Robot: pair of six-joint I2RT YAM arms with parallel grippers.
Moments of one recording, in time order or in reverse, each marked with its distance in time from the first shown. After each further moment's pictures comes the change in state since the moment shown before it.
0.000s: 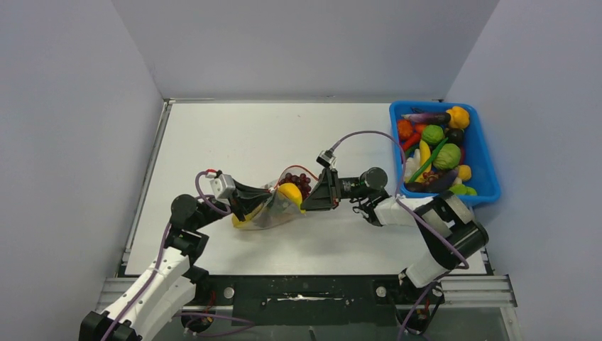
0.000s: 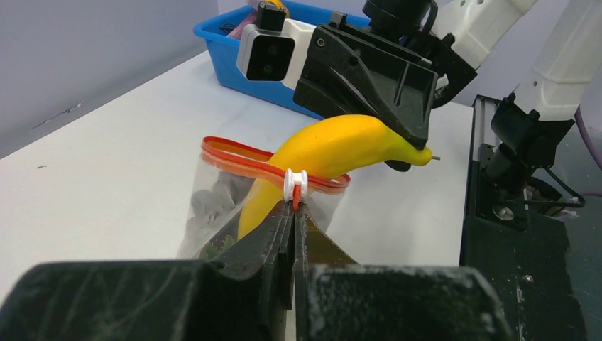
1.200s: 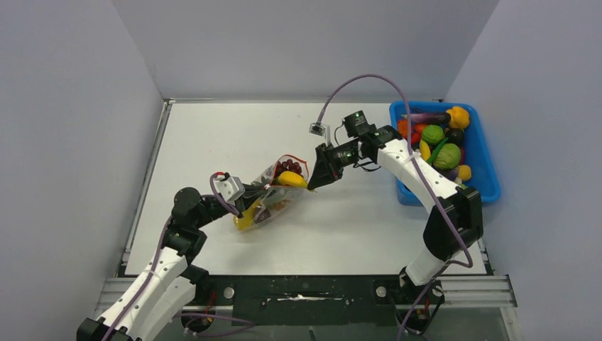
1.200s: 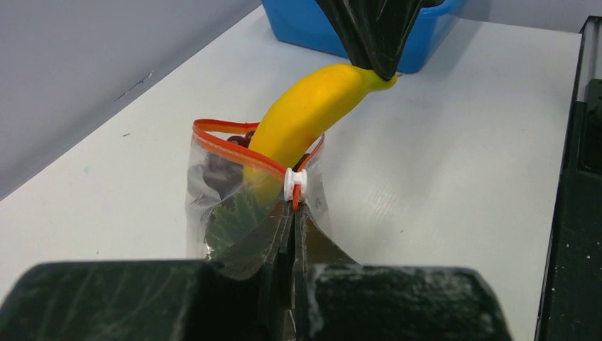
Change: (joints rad) left arm 0.002 -0.026 0.068 -0.295 -0.098 0.324; right arm -0.077 0.007 0.839 -2.172 0.137 -1.710
